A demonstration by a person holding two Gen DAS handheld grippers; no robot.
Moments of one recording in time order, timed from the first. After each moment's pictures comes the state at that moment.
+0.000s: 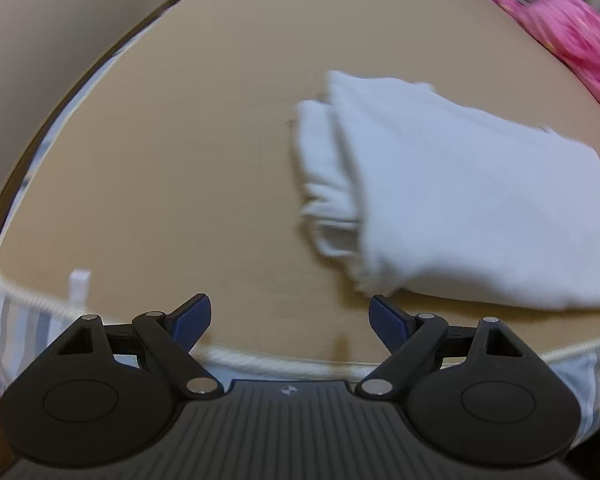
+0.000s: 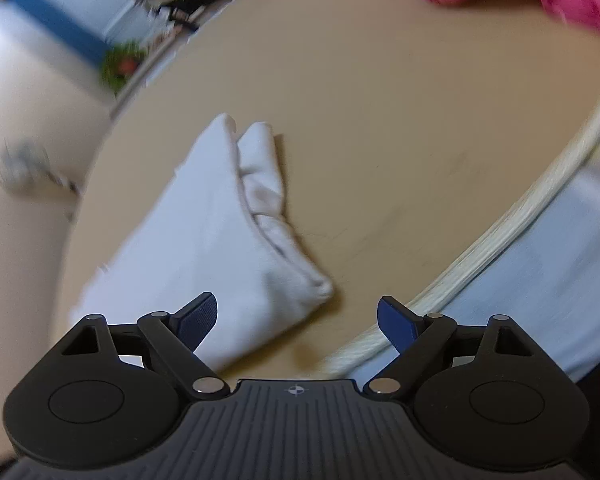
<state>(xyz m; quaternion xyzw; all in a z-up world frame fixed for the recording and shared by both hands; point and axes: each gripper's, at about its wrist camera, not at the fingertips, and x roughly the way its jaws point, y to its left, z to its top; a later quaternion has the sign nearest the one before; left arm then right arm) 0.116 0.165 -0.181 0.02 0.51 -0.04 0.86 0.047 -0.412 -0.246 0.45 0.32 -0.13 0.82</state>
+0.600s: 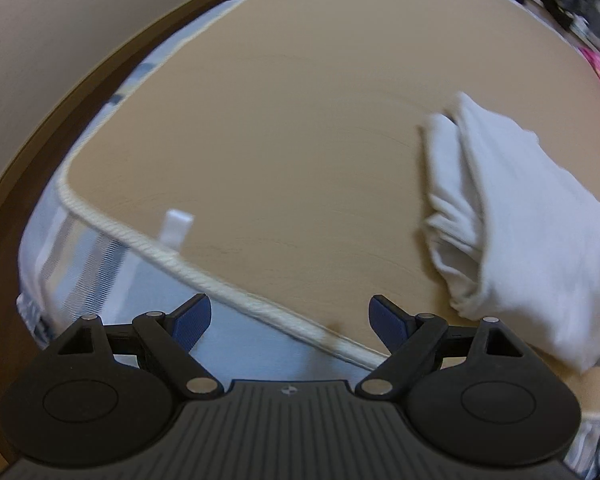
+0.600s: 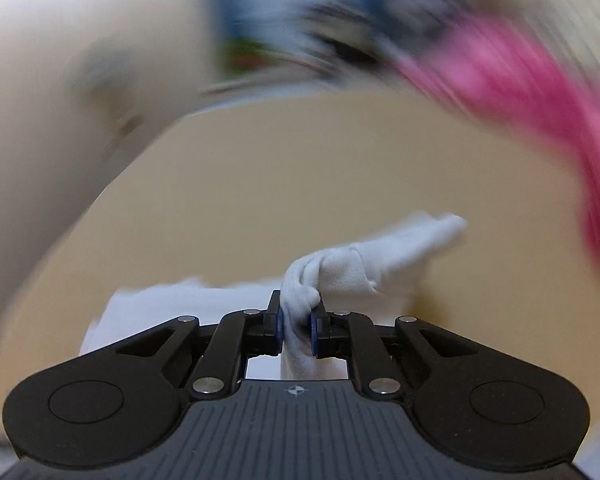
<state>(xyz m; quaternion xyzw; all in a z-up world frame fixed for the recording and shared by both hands) 0.119 0.236 -0.177 -0.08 0.54 0.08 0.83 0.193 -0.136 -0.102 -0.02 0.27 -0.02 0.96</state>
